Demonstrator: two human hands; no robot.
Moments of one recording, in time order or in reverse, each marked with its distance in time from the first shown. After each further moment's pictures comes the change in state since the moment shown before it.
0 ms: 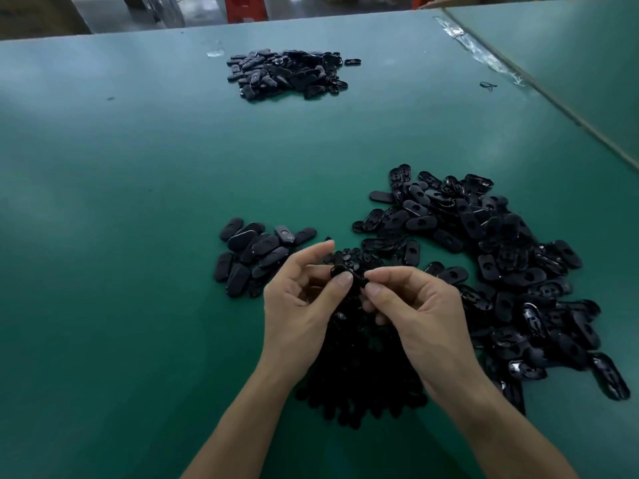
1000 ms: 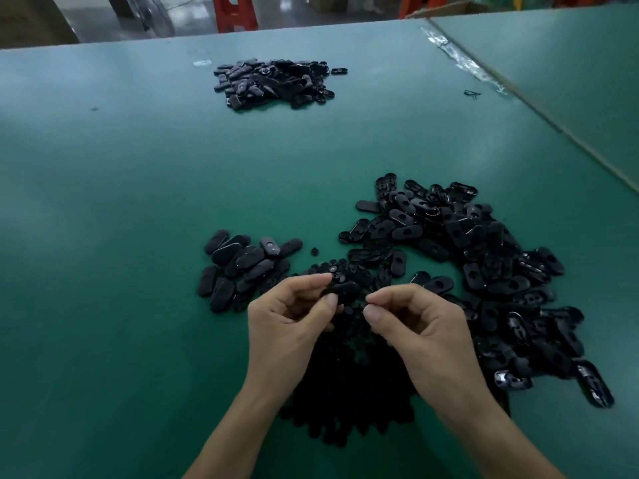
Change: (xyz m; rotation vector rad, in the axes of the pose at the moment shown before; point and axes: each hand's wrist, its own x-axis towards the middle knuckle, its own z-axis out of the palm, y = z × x) left_hand -0.007 0.004 0.006 -0.005 0.012 -0.050; right_hand -0.007 0.001 -0.022 -0.121 -0.019 -0.067
